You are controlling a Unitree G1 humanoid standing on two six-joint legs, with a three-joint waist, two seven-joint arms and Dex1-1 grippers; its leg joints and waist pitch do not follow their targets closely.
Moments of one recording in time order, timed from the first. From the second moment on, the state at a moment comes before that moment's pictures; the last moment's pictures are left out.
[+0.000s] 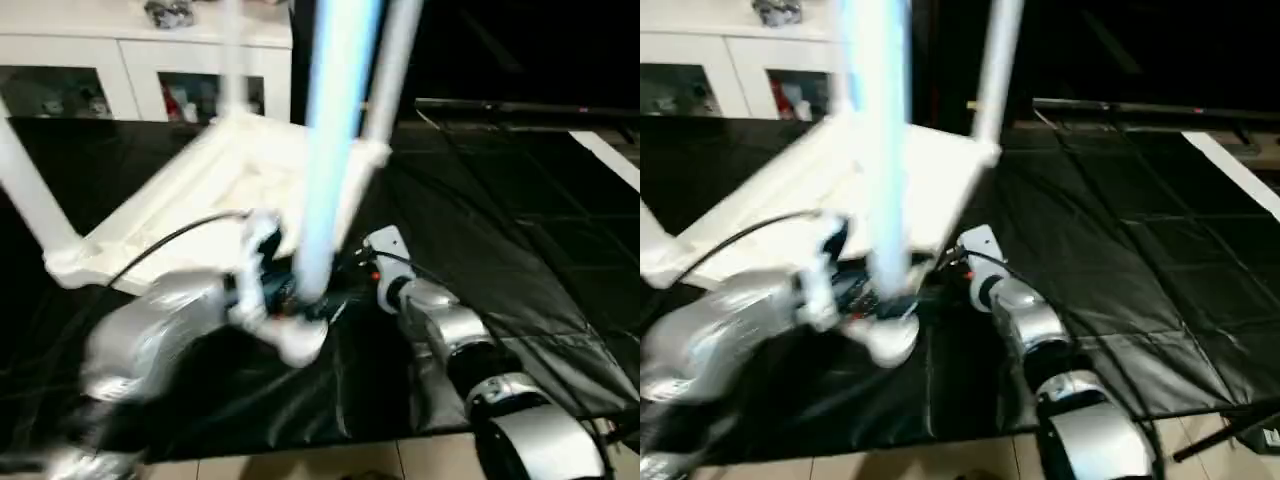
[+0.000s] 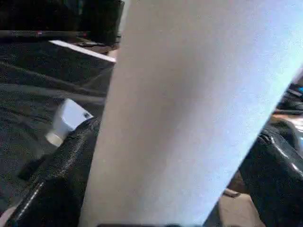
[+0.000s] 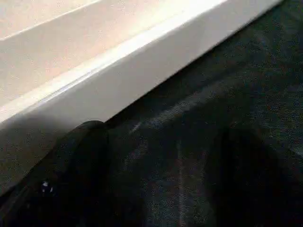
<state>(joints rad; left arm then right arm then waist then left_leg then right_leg) -0.40 0.30 -0.13 -0.09 -0.51 0.63 -0.95 -0.68 -0.02 0.08 0.98 0.05 0.11 0.41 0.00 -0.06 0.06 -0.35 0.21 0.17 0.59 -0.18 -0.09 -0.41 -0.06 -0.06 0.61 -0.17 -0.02</state>
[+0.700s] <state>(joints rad) -0.53 0.18 -0.16 0.07 -0.43 0.49 -0.88 -0.67 -0.04 0.04 1.02 0.06 -0.03 0.47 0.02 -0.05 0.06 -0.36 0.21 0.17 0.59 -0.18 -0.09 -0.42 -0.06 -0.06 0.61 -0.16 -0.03</state>
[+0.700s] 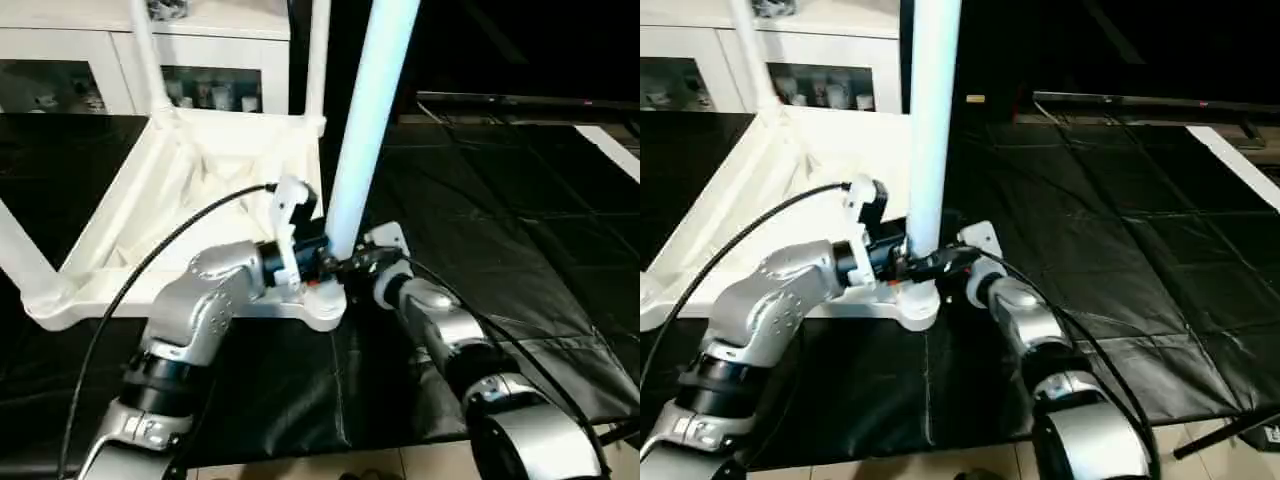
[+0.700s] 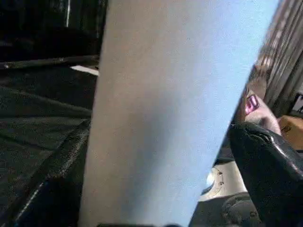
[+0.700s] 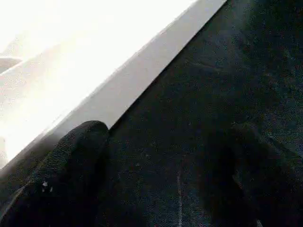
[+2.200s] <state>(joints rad) -0.80 0.47 -0.44 0.88 0.03 -0.09 -1.28 -0.27 -0.60 0.11 0.02 0.35 0.43 1.21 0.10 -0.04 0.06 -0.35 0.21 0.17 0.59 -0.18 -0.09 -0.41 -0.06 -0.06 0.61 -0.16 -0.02</state>
